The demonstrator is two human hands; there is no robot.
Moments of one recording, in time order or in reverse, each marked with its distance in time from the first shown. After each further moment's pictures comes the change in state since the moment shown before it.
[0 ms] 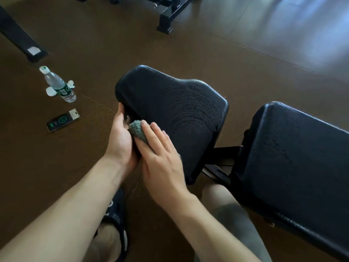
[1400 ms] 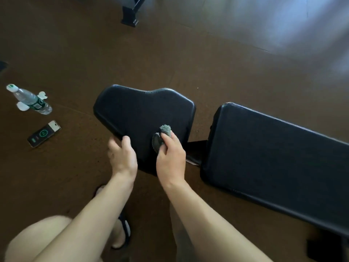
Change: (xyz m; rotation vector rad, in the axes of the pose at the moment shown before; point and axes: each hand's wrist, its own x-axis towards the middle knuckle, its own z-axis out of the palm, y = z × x) left_hand -0.032 -0.001 0.044 0.592 0.440 -0.032; right_hand 0.019 -0.002 -0.064 0.318 0.139 0.890
